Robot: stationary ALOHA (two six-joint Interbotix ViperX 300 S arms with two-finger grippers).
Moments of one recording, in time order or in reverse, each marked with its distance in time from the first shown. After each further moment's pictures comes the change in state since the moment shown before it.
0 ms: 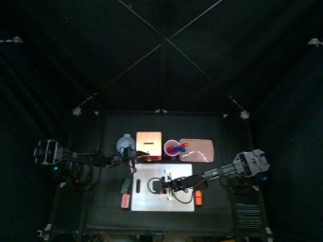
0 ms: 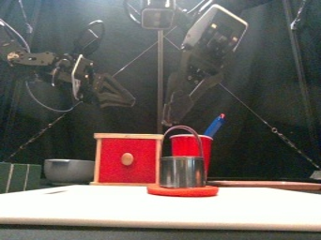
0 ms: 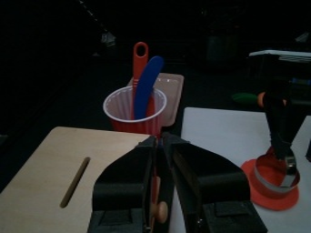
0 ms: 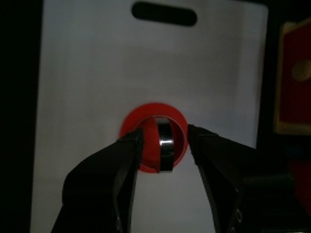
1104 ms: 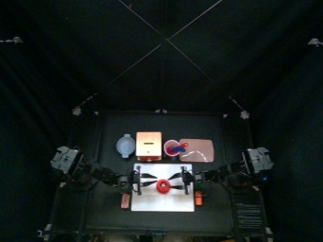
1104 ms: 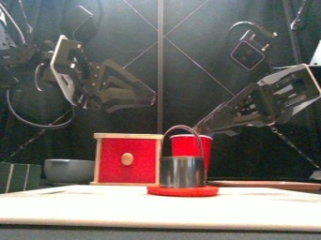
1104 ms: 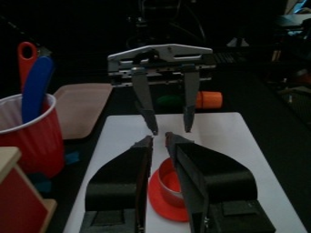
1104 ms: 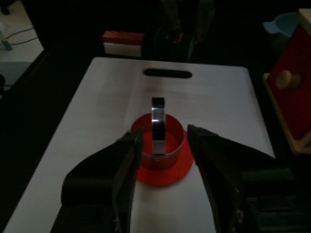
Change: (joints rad) left arm -0.356 0.394 -0.138 -0.144 -0.321 -0.005; right arm -0.077 0.018 0.591 0.341 -1.216 -0.319
